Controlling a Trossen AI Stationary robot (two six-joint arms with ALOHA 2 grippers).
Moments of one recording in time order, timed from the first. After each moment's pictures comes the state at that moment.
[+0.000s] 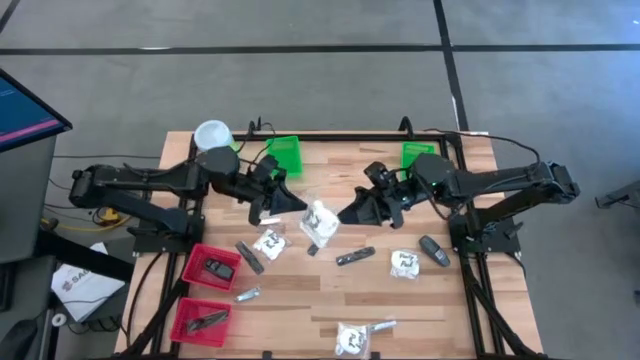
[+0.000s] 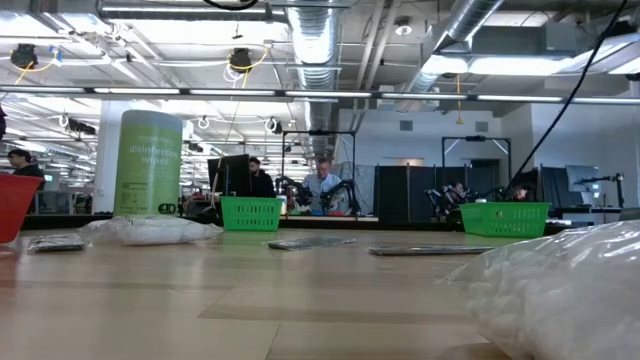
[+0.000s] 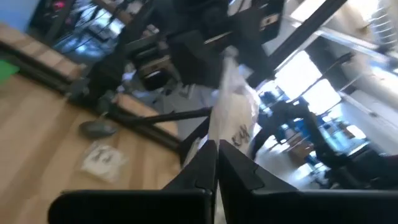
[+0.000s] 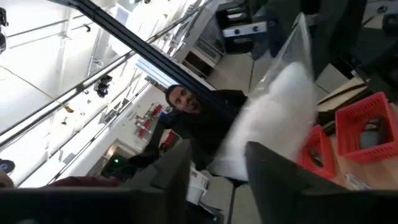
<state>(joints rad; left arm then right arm) 0.04 1.15 1.04 0.06 0.30 -0.68 0.08 1.26 1.11 0.24 -0.32 0.96</state>
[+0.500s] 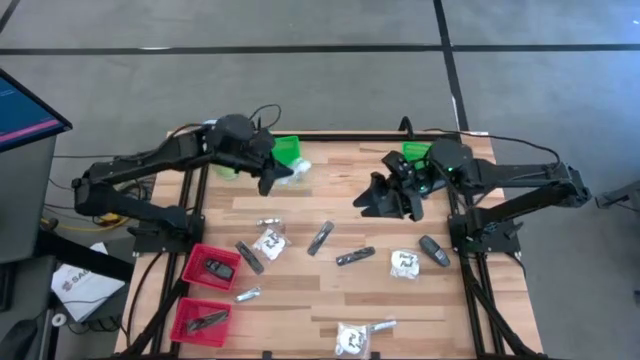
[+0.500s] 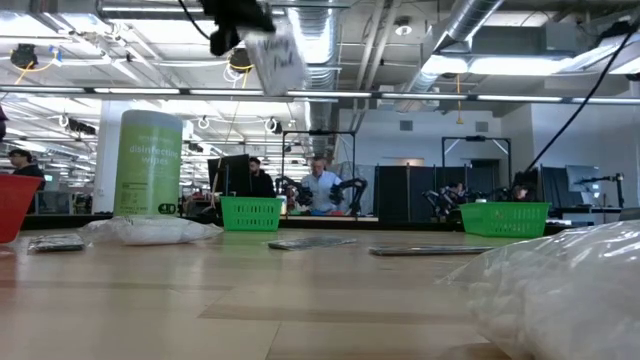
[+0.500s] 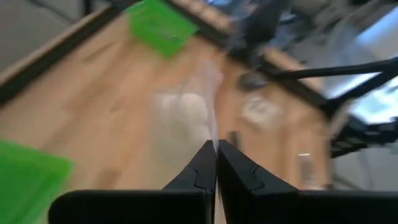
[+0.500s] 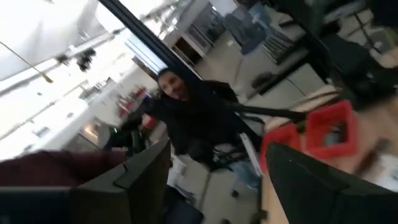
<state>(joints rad) 0.36 1.22 1.24 -0.61 0.23 -0.30 0.00 1.13 1.11 0.02 -0.42 0.78</state>
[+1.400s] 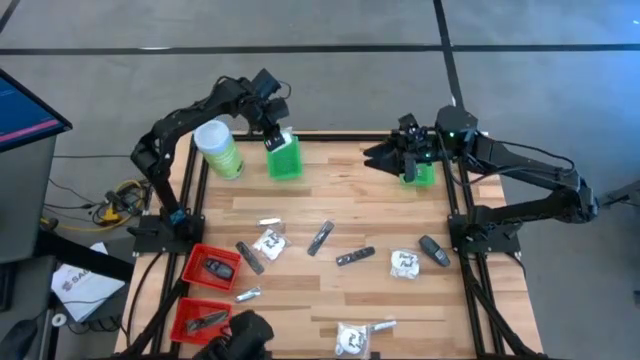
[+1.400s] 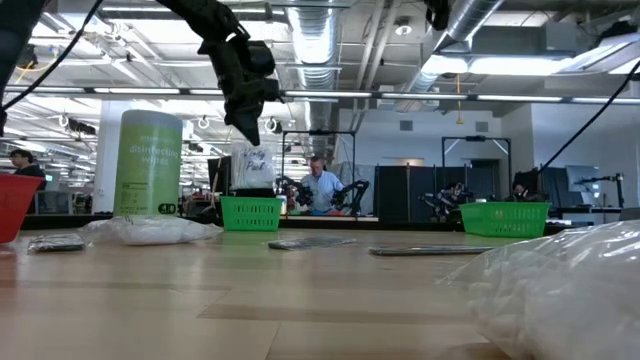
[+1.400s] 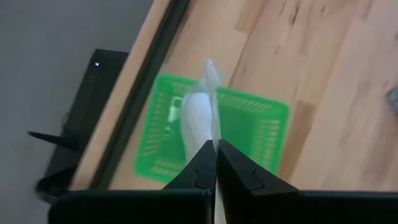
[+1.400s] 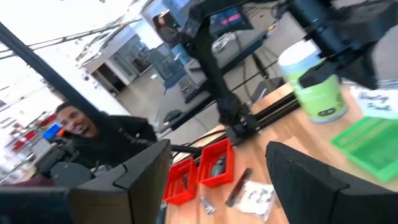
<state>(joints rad) 0.81 1.78 1.62 -1.02 0.17 0.39 -0.36 1.07 1.11 -0.15 -0.42 0.58</state>
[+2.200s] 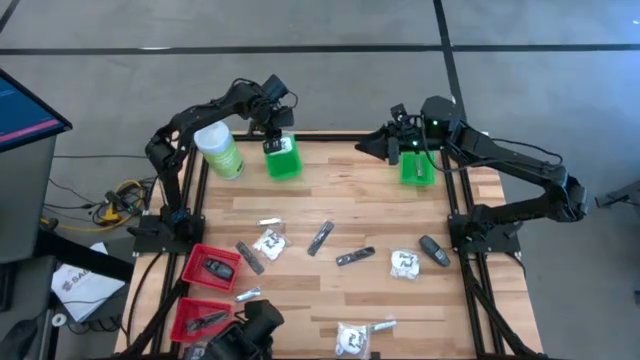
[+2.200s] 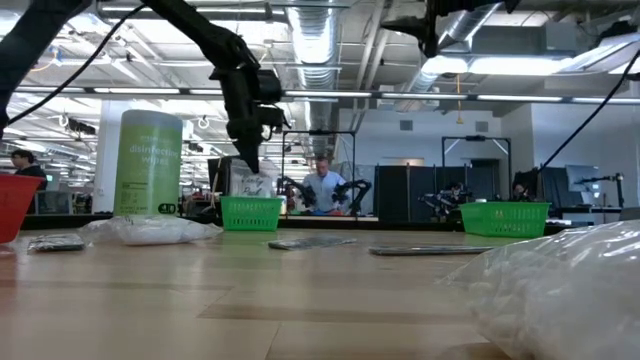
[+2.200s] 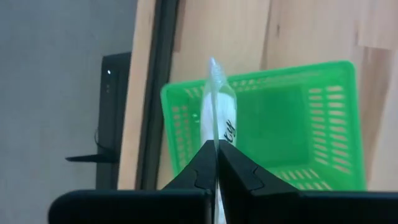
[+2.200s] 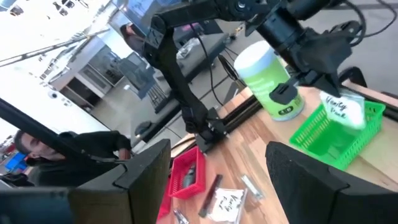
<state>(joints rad) 0.82 1.92 1.62 -0.95 0.09 0.70 -0.47 1.18 1.11 -0.12 -0.42 0.60</state>
